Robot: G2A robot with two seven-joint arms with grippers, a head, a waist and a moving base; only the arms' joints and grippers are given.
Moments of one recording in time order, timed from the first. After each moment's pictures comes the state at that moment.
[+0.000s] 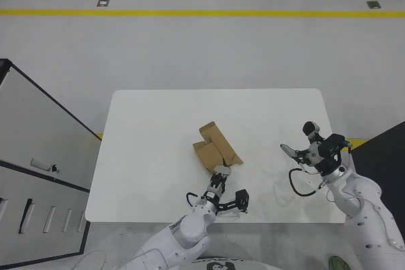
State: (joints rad) left arm 1.47 -1.36 -0.62 -1.44 2.68 0.12 -0.43; right arm -1.68 -1.10 1.67 -1.62 -1.22 -0.70 -0.24
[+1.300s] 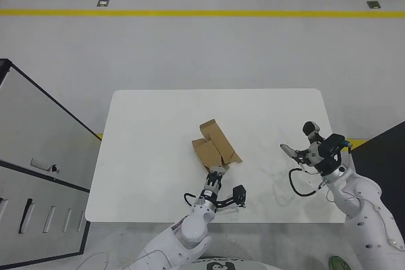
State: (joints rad) left arm 1.49 -1.40 -0.67 -1.41 2.76 0.21 -0.47; right arm -1.68 -1.10 1.67 -1.62 -1.22 -0.70 -0.24
